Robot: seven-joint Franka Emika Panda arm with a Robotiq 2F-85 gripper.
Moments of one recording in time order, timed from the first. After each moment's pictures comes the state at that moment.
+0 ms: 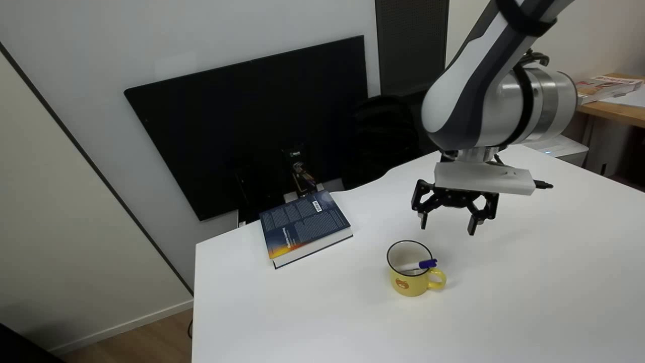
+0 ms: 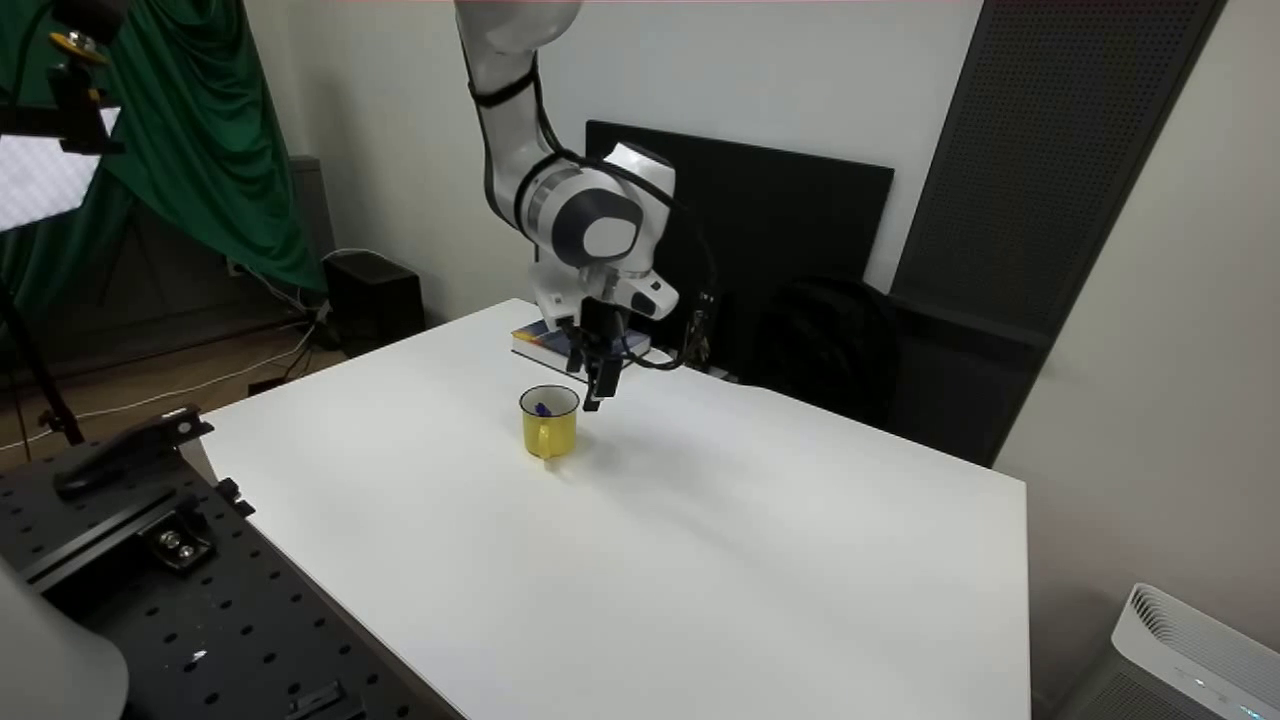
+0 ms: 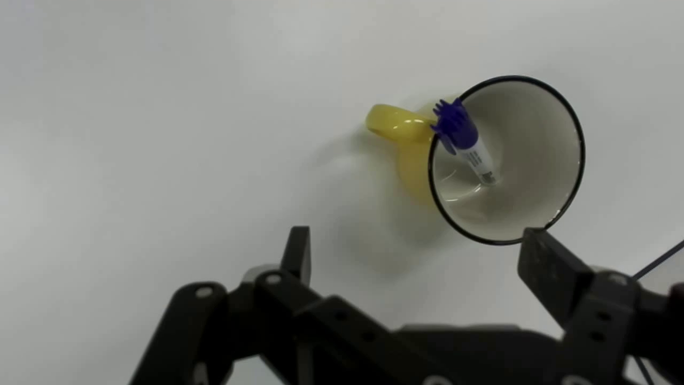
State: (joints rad) arm 0.08 0.86 0.06 -1.85 0.37 2.67 0.35
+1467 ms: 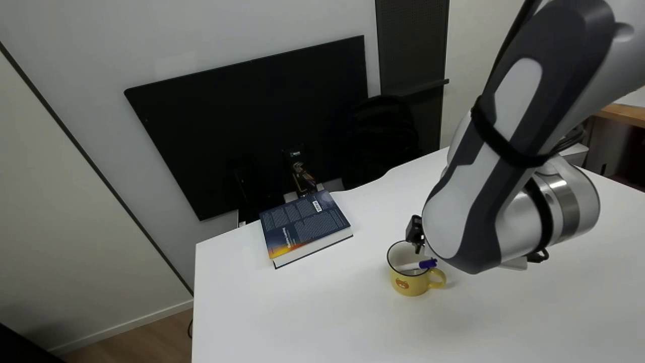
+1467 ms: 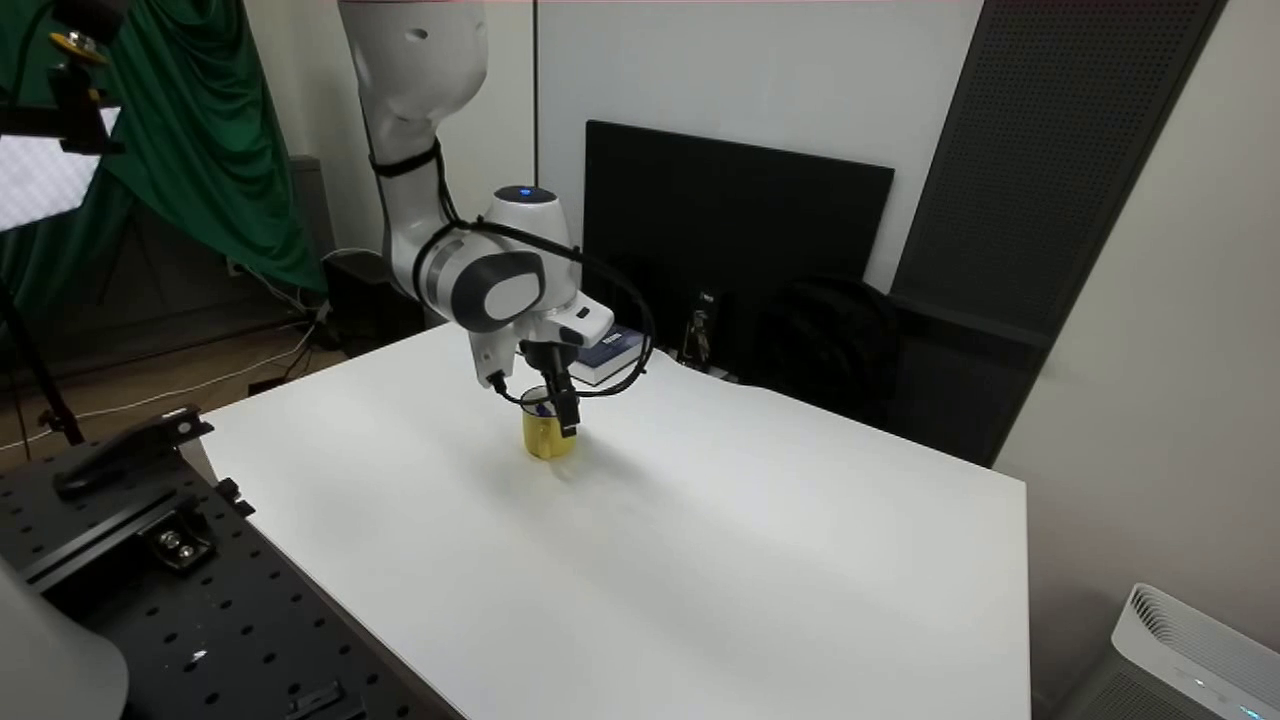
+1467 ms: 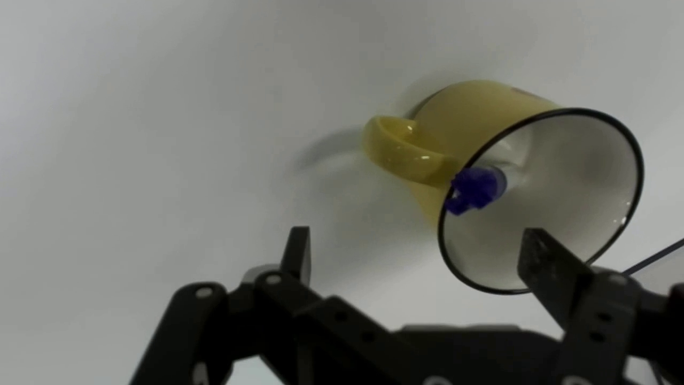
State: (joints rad) arm 0.34 0.95 -0.04 -2.01 0.43 3.19 0.50
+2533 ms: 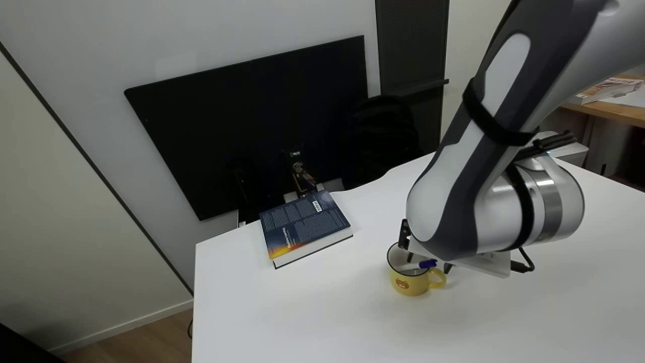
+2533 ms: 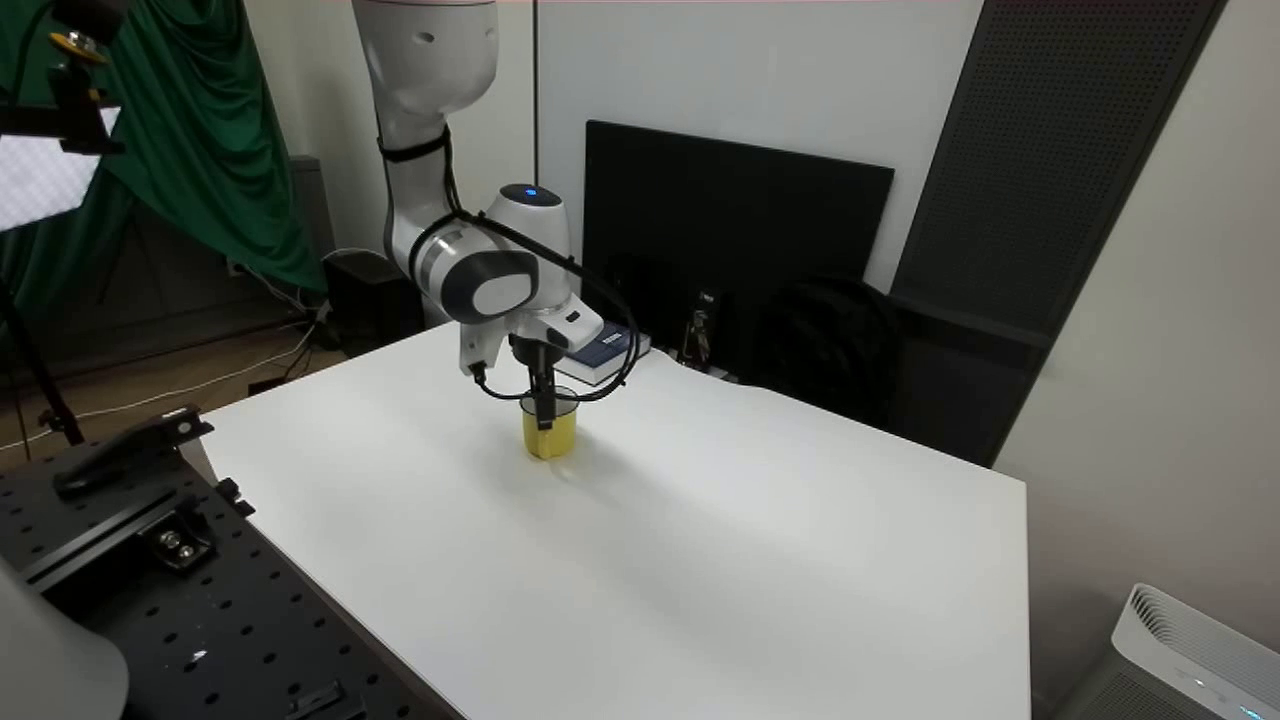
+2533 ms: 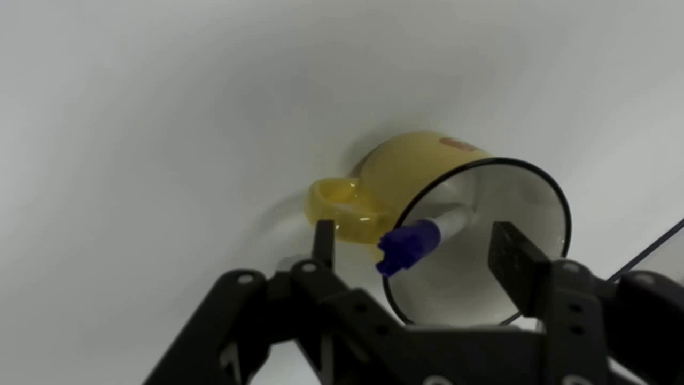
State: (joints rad) arm 0.24 0.95 0.09 -1.98 0.49 3.15 0.51
